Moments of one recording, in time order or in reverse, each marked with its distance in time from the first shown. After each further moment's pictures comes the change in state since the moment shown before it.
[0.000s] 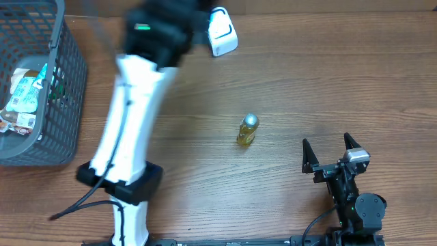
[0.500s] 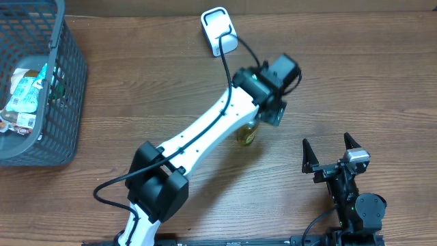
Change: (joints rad) left arm -0.378 0.009 -0.774 0.346 0.319 -0.224; right arm 0.000 0.000 0.000 -0.001 0.000 -0.001
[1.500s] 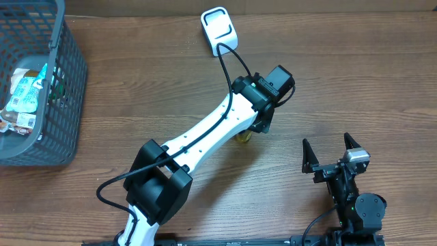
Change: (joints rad) left arm -0.022 -0.017 -0.182 0.018 -0.004 -0.094; right arm 0.000 0.000 0.000 0.000 0.000 0.000
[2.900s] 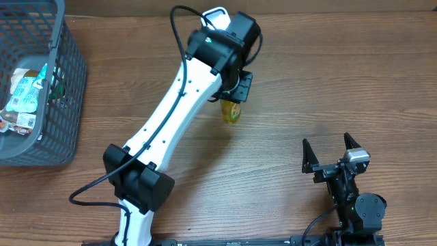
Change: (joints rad) left arm 0.194 0.000 0.395 -0.352 0.169 0.149; right arm 0.000 0.000 0.000 0.000 0.001 0.000
